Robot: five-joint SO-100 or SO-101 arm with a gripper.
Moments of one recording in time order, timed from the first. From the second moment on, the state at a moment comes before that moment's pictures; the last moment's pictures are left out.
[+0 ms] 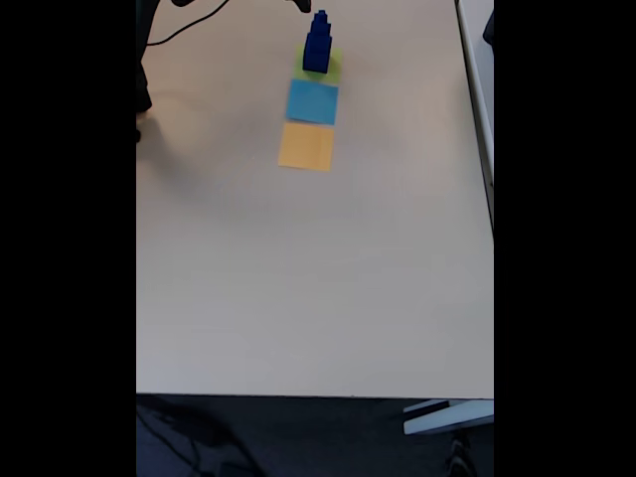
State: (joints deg) arm -21.8 60.8 35.9 90.3 111.4
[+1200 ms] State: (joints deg) arm -16.0 91.4 73.7 70.0 71.9
